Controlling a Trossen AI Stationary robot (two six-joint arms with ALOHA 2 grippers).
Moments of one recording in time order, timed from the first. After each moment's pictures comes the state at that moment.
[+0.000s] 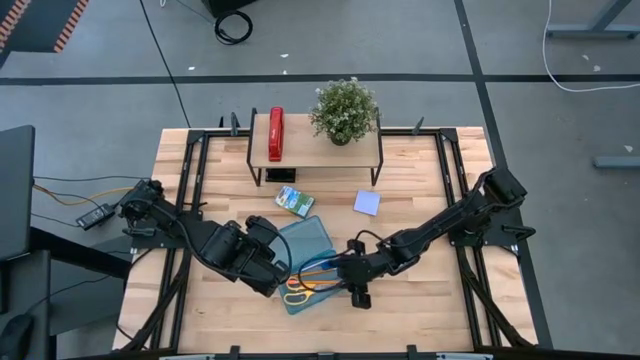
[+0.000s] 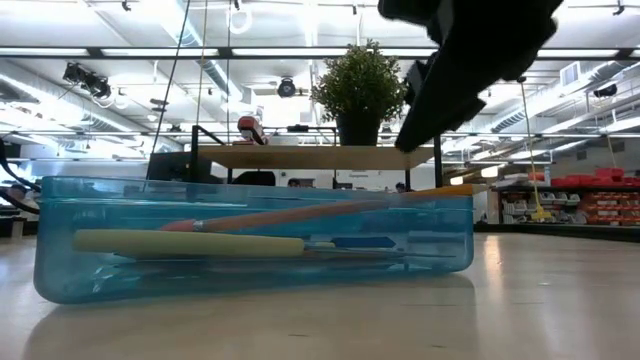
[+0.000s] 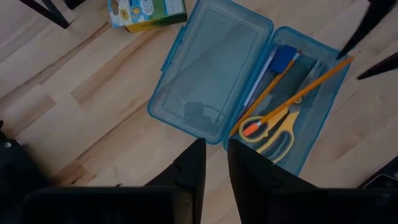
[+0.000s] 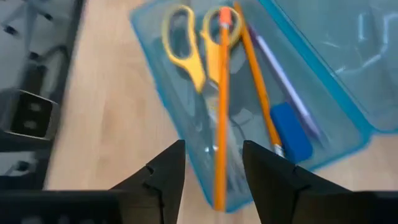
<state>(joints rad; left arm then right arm) -0.54 1.75 1.87 -1.57 -0.37 -1.41 0.45 1.75 1.09 -0.22 0.12 0.46</state>
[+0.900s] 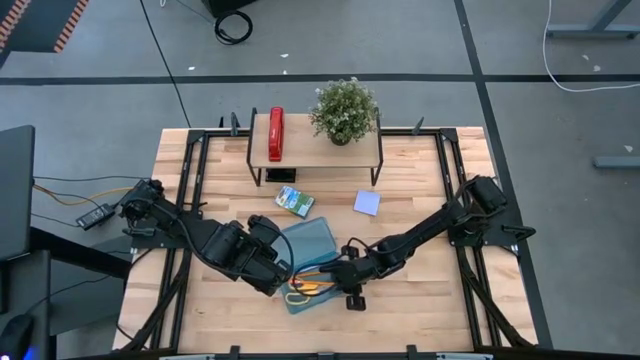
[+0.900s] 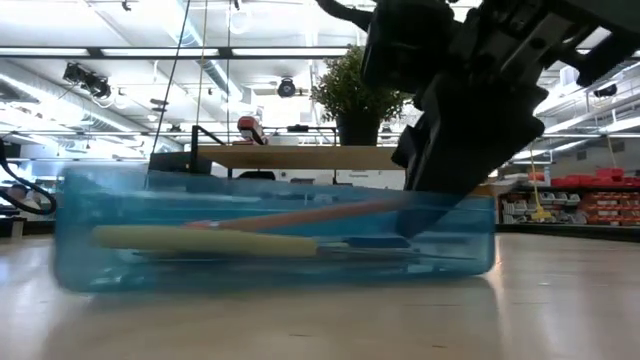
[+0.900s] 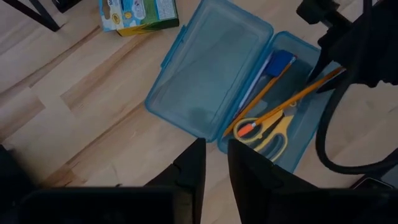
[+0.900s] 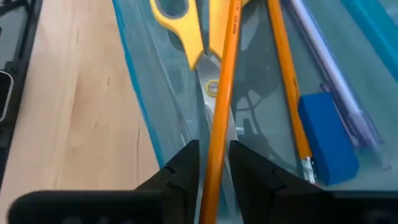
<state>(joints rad) -0.53 1.75 1.88 -1.53 -0.37 -1.40 0.42 1.90 1.09 -0.14 0.02 0.44</state>
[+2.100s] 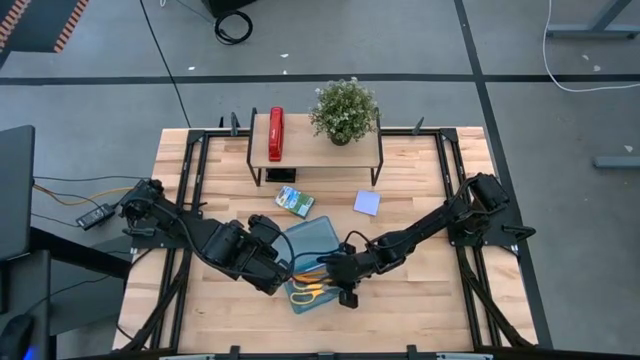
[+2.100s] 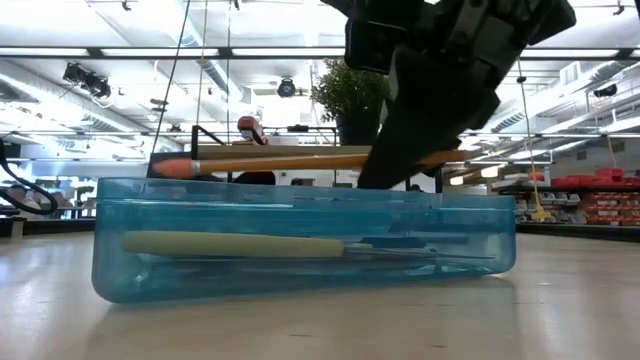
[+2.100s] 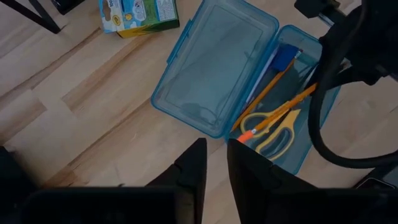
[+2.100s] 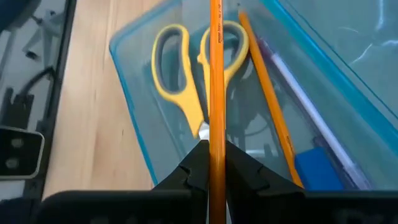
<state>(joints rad) -0.52 1.75 1.87 -1.53 -0.37 -1.39 0.39 1.88 1.09 -0.05 0.05 0.53</state>
